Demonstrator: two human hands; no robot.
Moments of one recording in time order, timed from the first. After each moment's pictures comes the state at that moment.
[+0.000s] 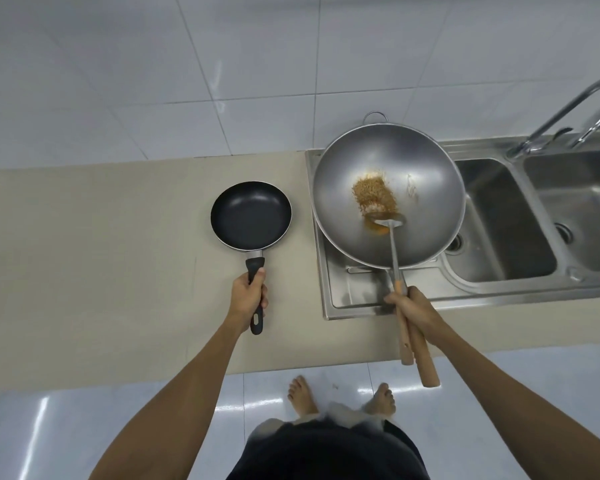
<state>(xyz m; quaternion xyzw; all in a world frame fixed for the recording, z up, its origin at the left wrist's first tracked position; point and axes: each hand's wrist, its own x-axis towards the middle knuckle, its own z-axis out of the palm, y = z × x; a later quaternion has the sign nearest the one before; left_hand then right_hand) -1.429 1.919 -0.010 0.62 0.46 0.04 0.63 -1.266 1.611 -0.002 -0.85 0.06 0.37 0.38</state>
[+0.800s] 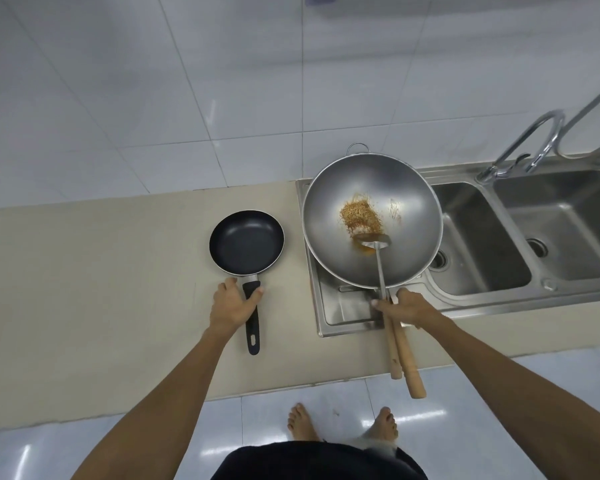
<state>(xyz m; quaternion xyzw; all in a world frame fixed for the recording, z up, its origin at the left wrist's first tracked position) -1.431 1.942 0.037 0.82 0.43 -0.06 0.36 -1.240 1.619 0.043 -0.90 -0.07 0.40 0.14</state>
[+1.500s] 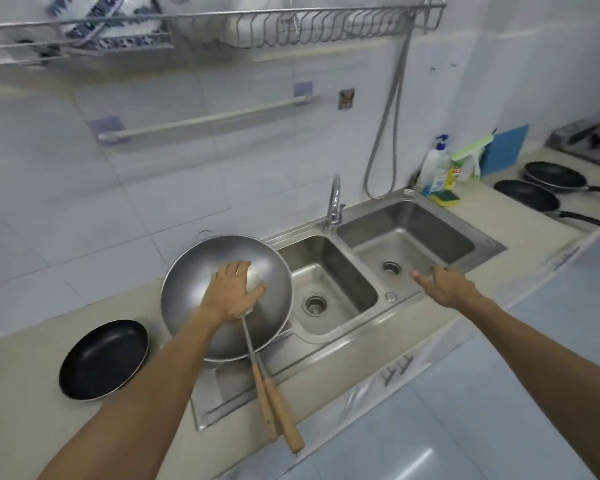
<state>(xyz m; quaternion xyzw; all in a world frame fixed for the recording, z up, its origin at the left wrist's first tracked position) -1.215 1.738 0.188 0.99 0.03 -0.01 0.14 -1.138 1.294 0.186 -0.98 0.06 0.13 0.12</state>
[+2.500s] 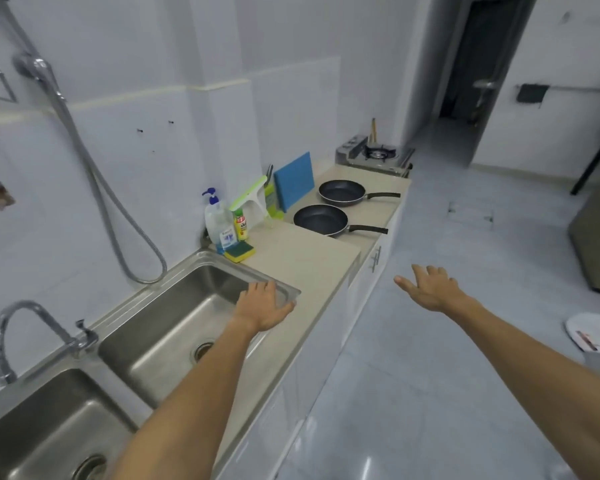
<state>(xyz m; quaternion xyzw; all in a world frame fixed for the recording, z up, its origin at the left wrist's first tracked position) -0.942 1.075 0.186 0.97 -0.23 -0.07 0.08 -1.067 0.727 0.214 -0.96 0.26 0.09 0.08</state>
